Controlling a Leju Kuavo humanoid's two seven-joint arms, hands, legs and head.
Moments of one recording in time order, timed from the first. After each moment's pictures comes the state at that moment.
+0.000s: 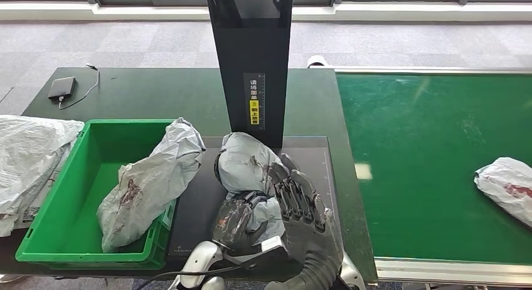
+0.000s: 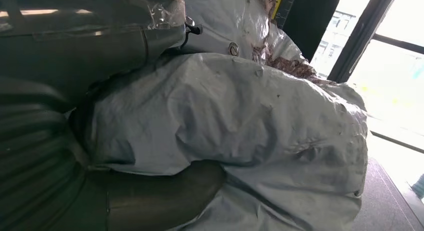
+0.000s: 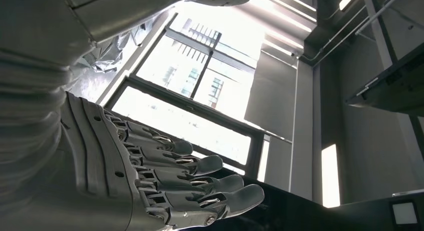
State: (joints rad) left arm -0.08 -0.25 -0.42 -1.07 -1.09 0.44 -0.19; right arm -0.09 -0.04 0.77 -1.74 0.37 -0.33 -0.69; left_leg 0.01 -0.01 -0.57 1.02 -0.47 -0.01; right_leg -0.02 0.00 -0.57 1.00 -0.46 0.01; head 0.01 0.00
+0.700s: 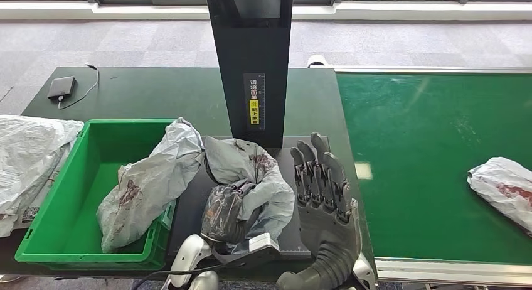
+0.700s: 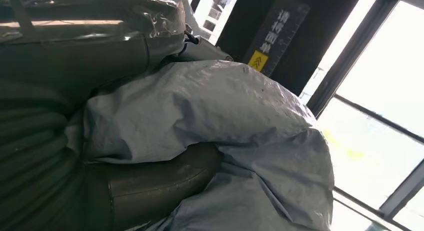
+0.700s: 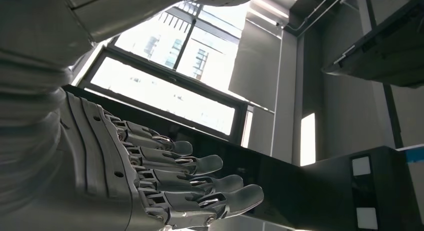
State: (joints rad) left arm -0.02 -0.27 -0.37 -1.30 -1.00 0.49 -0.38; right arm -0.03 0.10 0.61 -1.82 0.46 -0.24 -0.69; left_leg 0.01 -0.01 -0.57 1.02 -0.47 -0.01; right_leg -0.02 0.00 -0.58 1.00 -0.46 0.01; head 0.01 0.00
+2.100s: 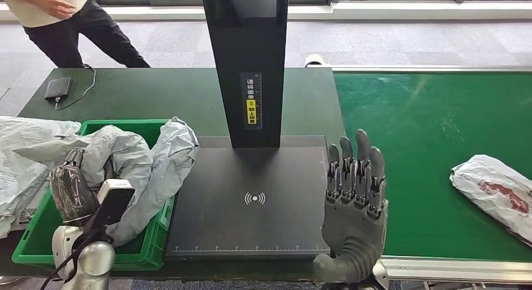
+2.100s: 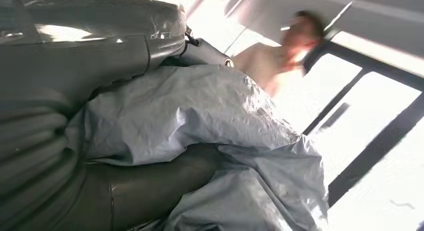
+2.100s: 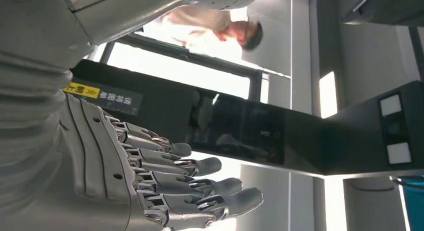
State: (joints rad) left arm -0.01 -0.08 0.22 -1.56 -0.76 0.52 -0.38; right arm -0.02 0.00 0.61 -1.83 0.29 -0.43 -0.70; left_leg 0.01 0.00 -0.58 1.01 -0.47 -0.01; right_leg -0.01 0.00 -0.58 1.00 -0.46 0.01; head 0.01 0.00
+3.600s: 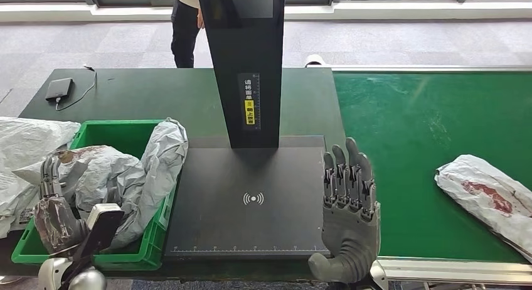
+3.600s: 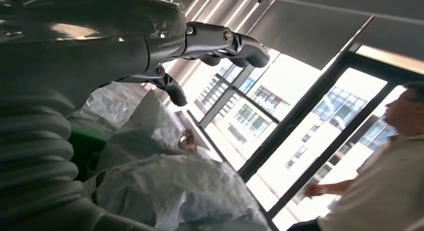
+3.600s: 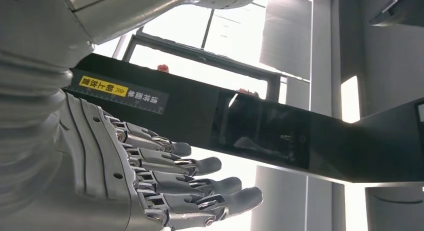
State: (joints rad) left arm 0.18 -0.16 0.30 -1.69 -0.77 0.58 -0.44; right arm -0.01 -0.06 0.63 -1.79 0.27 -0.47 -0.70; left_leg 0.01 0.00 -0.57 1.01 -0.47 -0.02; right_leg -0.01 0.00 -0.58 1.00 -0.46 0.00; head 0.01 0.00
